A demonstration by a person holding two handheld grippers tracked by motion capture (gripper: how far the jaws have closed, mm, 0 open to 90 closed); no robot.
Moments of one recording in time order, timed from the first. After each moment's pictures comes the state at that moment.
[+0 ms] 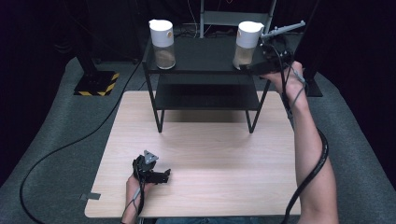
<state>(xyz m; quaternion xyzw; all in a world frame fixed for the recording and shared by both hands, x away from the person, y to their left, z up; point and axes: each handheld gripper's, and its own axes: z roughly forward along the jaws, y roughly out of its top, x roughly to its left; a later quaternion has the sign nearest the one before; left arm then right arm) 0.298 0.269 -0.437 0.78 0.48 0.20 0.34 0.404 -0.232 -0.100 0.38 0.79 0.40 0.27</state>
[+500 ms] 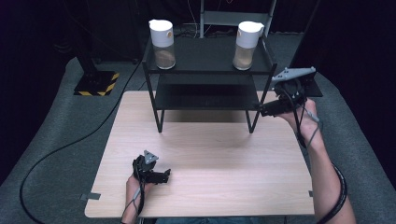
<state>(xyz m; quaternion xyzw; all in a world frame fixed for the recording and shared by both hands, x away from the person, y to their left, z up) 0.298 0.269 -0.437 0.78 0.48 0.20 0.34 0.341 -0.261 -0.164 0.36 0.81 0.36 0.28</state>
